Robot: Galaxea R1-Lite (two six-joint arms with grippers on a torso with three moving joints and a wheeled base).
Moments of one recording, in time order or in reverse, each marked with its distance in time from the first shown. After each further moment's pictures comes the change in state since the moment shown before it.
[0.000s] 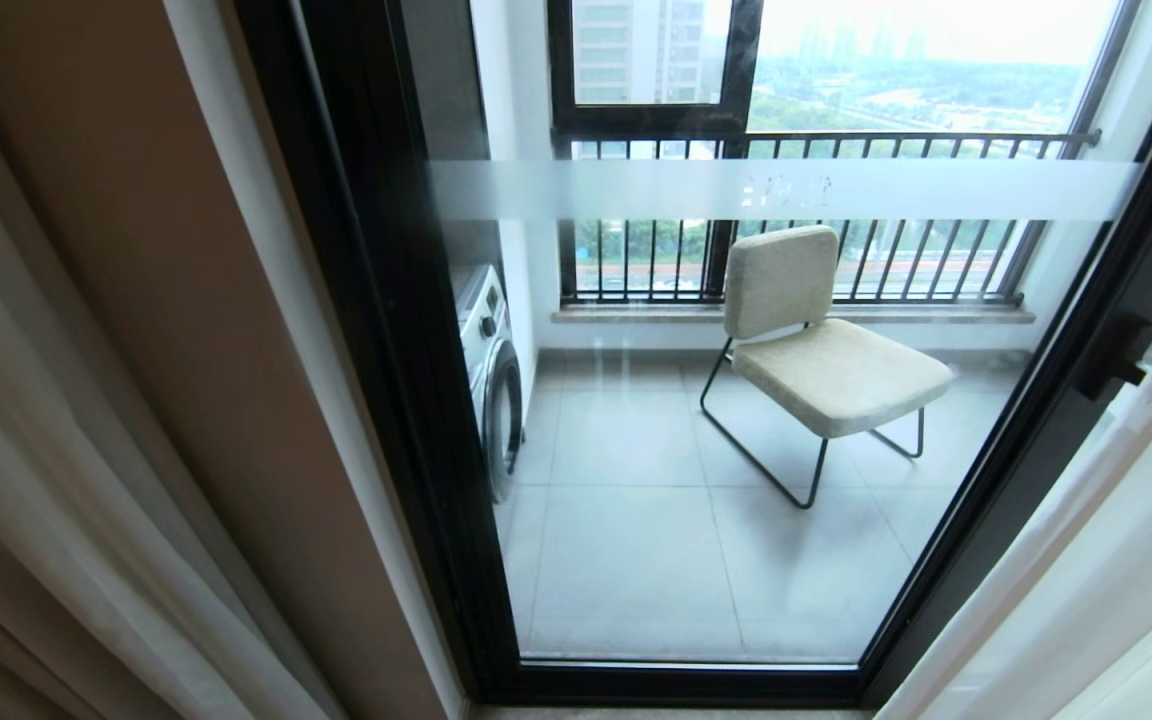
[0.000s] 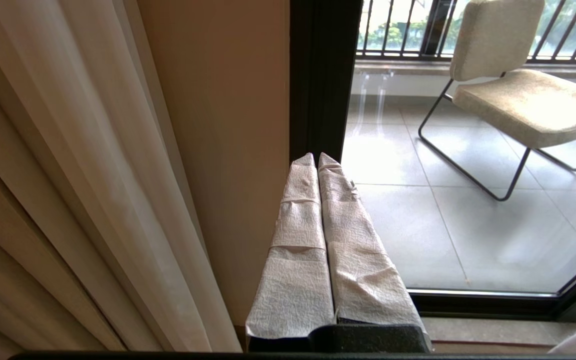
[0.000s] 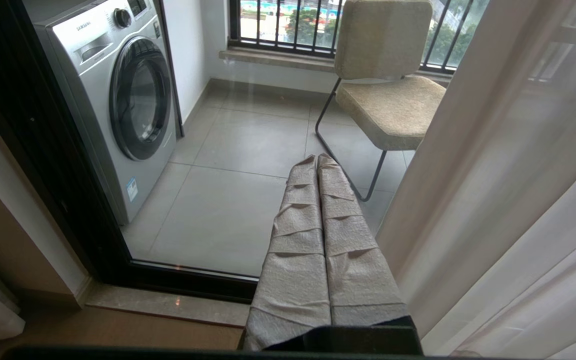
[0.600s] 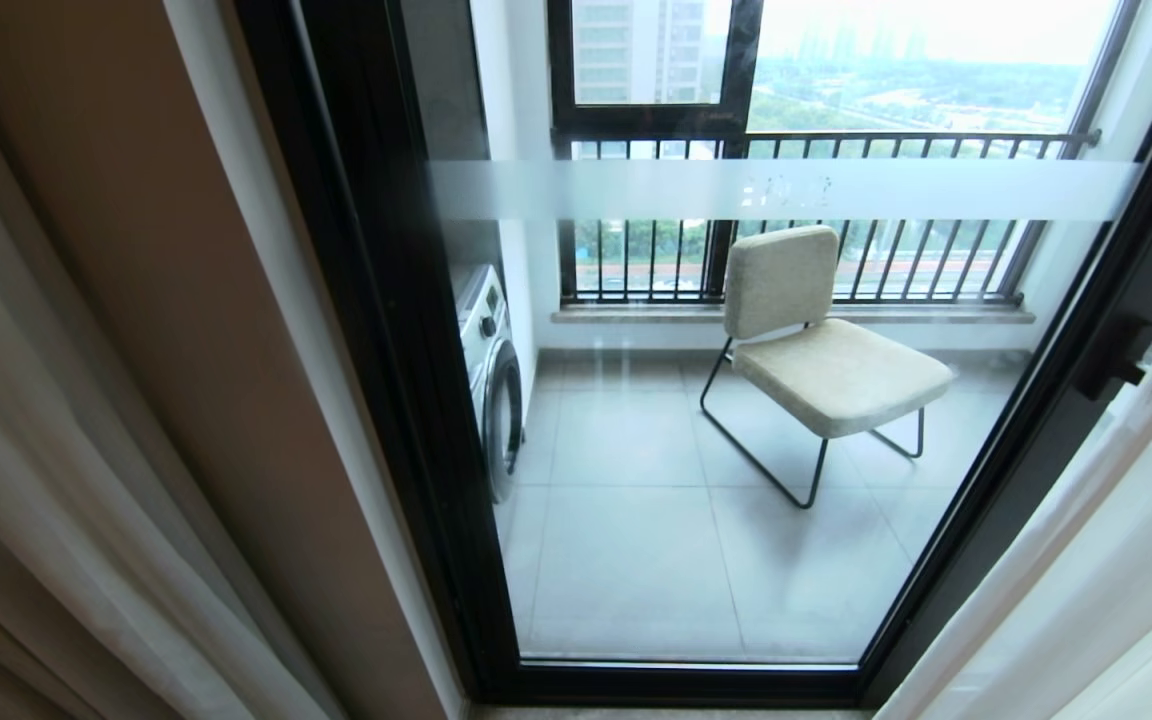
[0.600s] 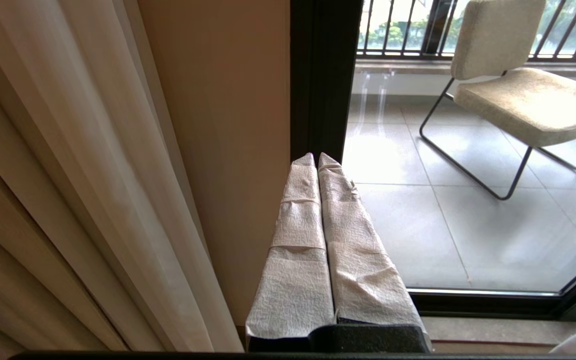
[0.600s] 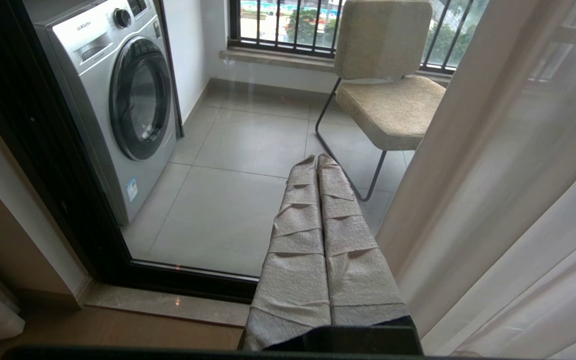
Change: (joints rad) left arm 0.000 0.000 0.000 0.001 0.000 0.006; right arm 0.000 0.000 0.000 0.000 0.000 0.000
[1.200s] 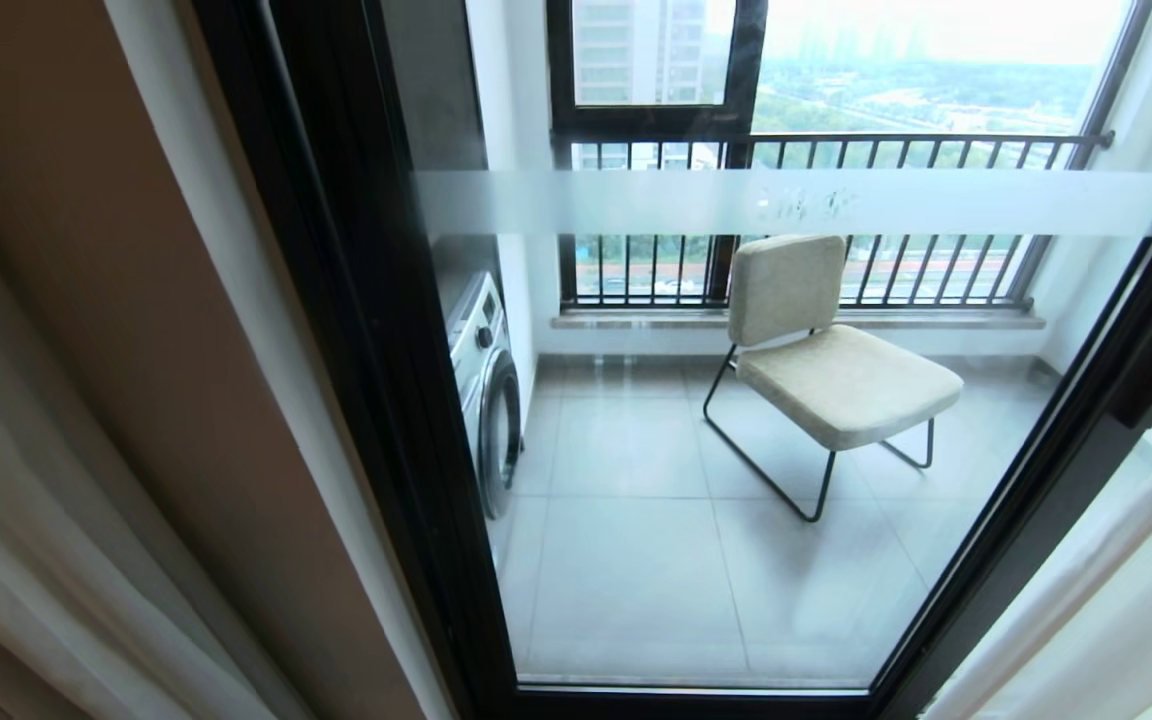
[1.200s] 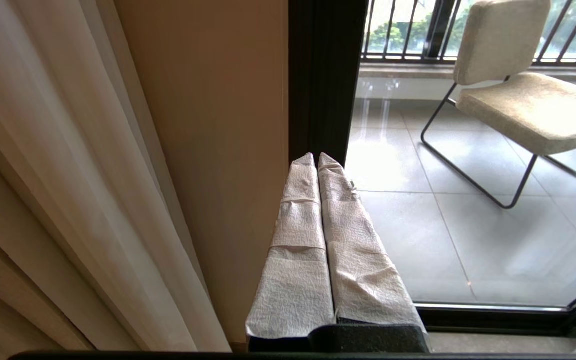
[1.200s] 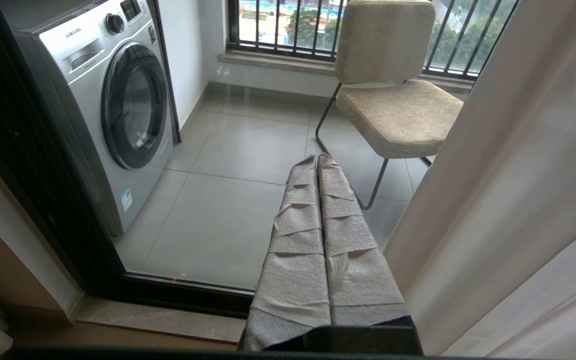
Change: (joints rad) left arm 0.000 0.000 0.000 0.000 0.001 -0.003; right arm 0.000 0.000 0.000 0.000 0.000 0.000
